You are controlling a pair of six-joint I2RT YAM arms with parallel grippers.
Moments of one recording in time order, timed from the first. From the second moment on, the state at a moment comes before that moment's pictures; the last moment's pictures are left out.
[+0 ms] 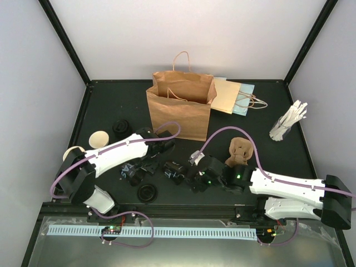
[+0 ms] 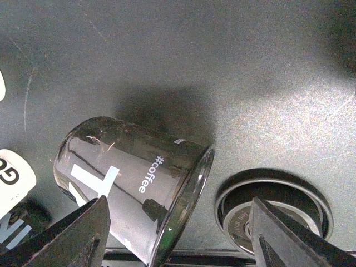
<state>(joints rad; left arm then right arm) -0.81 1.52 1.08 -1.29 -0.27 -0.45 1.19 1.09 0.69 -0.46 0.11 0.46</state>
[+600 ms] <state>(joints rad) -0.82 1.47 1.03 -1.30 -0.38 -0.43 1.19 1.00 0.69 -0.46 0.11 0.44</state>
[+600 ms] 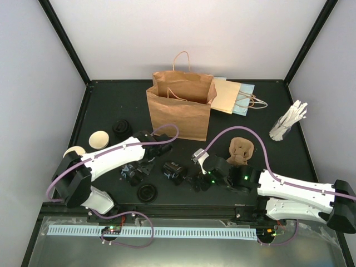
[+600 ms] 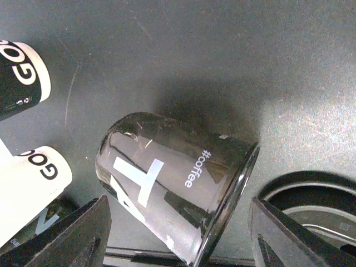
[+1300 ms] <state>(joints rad) -0.67 1.54 1.02 -1.28 -0.39 -0.41 1.19 0.97 0.69 -0.48 0.12 0.42</state>
